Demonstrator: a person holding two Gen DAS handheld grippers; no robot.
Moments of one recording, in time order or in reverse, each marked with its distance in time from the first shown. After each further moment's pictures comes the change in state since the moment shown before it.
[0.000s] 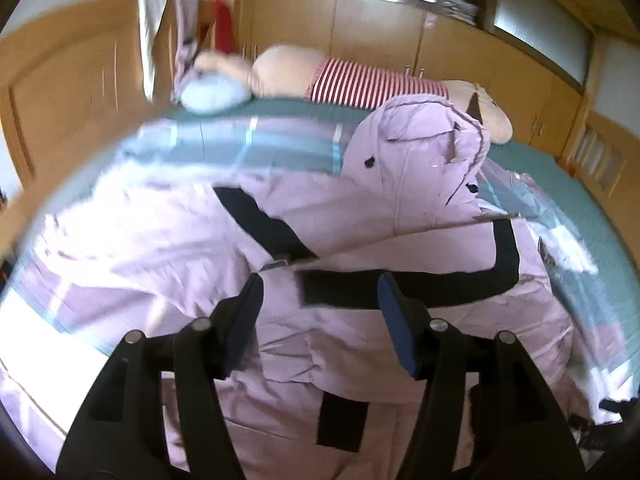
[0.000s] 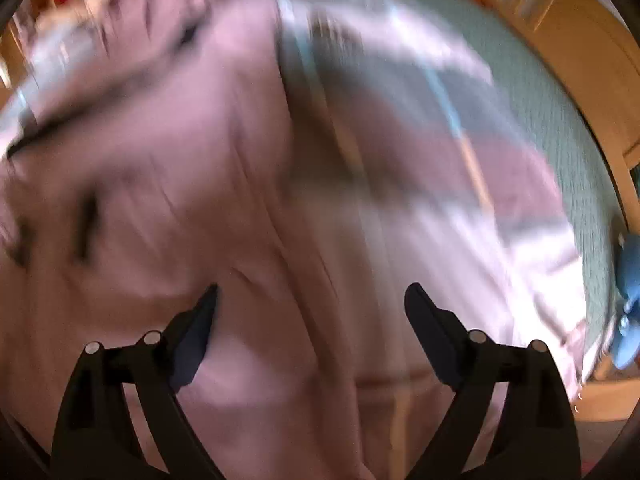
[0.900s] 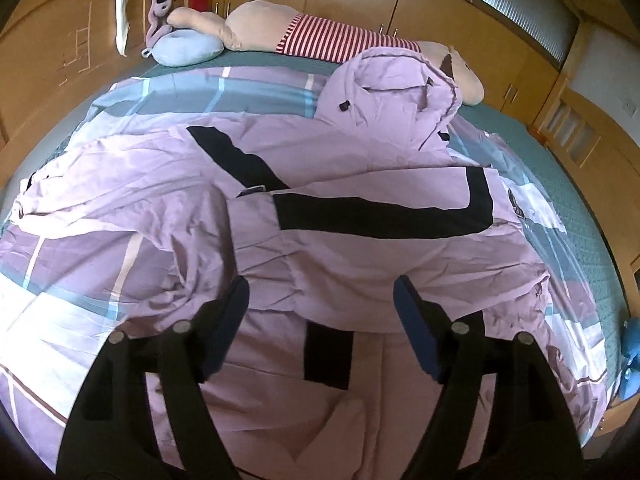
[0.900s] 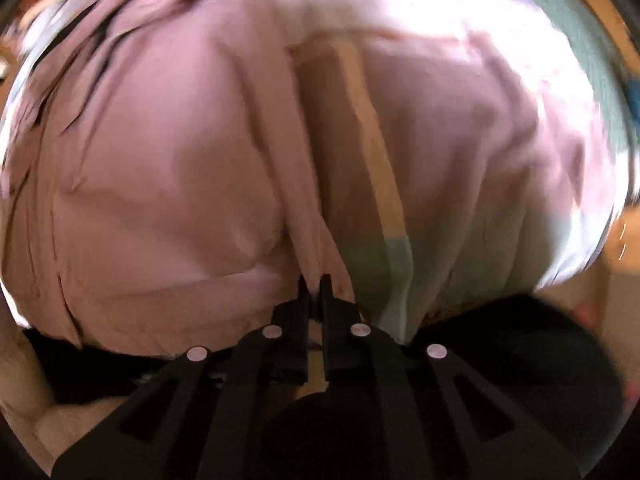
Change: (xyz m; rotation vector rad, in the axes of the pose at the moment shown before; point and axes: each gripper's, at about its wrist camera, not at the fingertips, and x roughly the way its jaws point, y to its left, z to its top) left arm 0.005 0.019 -0.032 -0.017 0.175 -0.151; right arm -0.036 -0.027 -0.167 0.081 0.235 0.106
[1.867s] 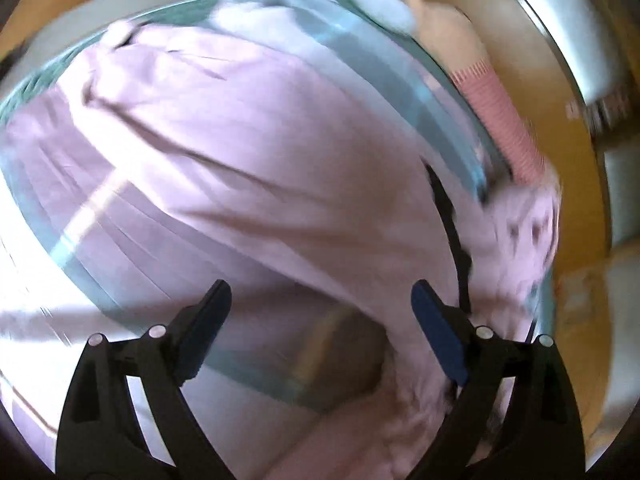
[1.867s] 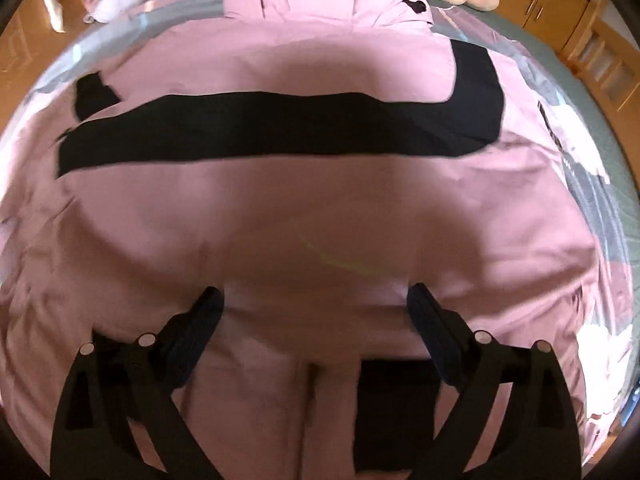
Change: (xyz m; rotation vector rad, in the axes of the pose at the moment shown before) left arm 0.036 0.307 0.035 -0.675 0.108 -0.043; right arm 0.033 0.279 0.245 -0.282 -0.313 0.004
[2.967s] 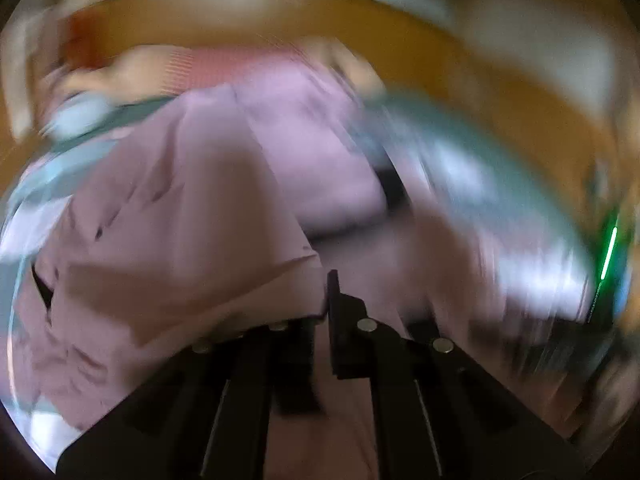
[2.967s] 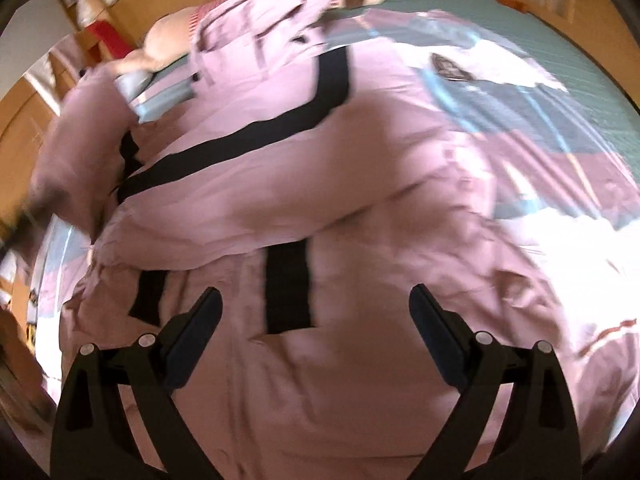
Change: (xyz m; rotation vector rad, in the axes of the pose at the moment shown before) left arm -0.005 -0.275 -0.272 1.109 -0.005 -0.187; right arm -0.107 -0.096 -0.103 0.289 -0.136 0.142
